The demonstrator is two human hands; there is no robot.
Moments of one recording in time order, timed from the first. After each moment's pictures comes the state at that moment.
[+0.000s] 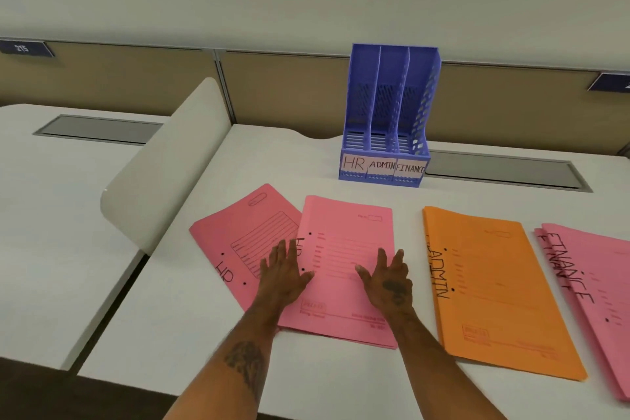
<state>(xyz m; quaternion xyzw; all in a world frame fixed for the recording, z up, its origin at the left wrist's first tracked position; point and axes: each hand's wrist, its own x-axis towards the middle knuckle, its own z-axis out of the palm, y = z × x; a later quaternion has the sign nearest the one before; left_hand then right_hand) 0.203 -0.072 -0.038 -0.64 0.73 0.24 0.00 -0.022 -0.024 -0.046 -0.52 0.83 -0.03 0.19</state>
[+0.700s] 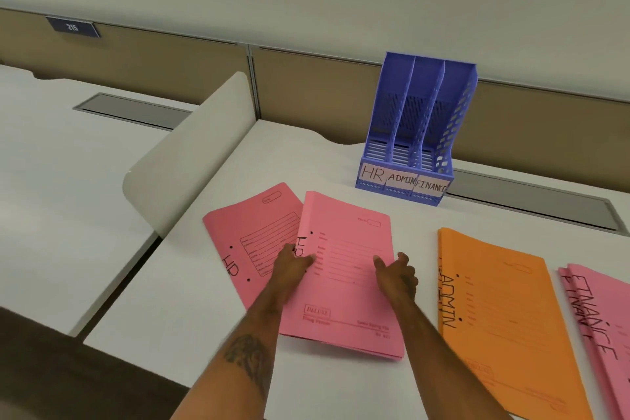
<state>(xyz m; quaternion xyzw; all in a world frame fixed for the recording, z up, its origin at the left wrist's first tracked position) 0.186 -0.078 -0.004 -0.64 0.38 0.57 -0.35 -0.030 -0.068 -0.013 -0.37 0.85 -0.18 0.32</state>
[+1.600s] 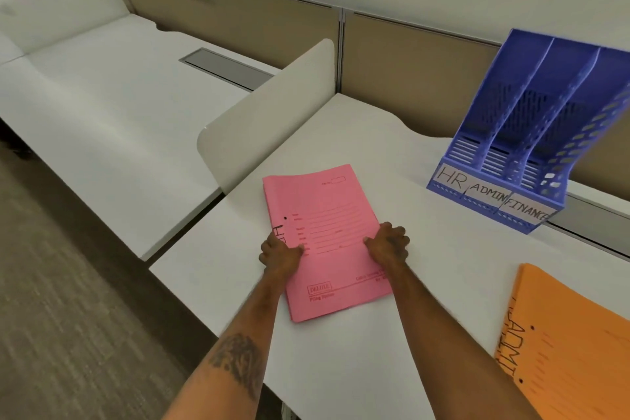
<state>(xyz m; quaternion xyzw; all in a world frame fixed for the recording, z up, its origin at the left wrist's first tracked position) 0.256 -0.066 -0.019 -0.84 0.24 0.39 -0.30 0.068 -0.158 -0.015 -0.60 0.74 -0.02 0.31</state>
